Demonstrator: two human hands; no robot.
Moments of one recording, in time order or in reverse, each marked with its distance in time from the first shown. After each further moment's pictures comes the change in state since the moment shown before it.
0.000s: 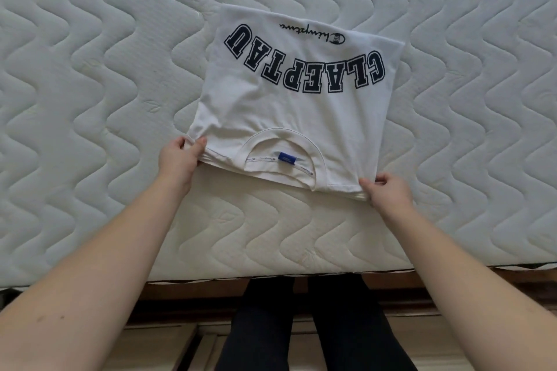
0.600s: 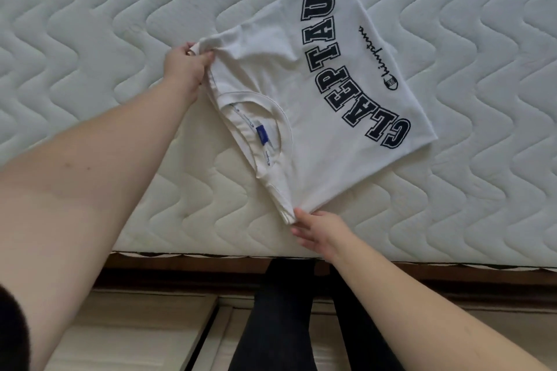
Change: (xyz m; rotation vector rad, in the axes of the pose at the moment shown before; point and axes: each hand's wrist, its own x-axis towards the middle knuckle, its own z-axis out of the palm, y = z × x) left_hand 0.088 0.092 -0.035 0.032 0.015 0.104; right_hand -0.138 -0.028 0.152 0.449 -0.590 0.524
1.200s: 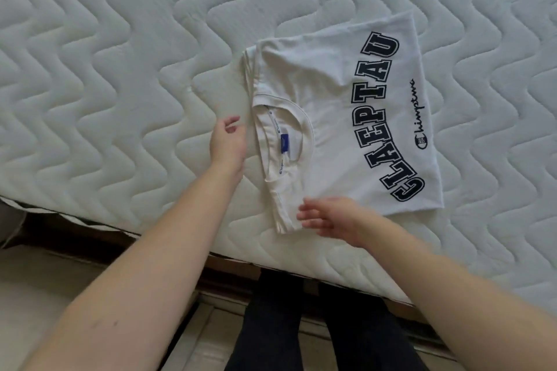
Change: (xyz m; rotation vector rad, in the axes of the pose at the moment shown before) left_hand -0.091 -0.097 -0.011 -0.141 0.251 -0.171; right_hand -0.019 -0.083 0.026 -0.506 -0.177 -0.031
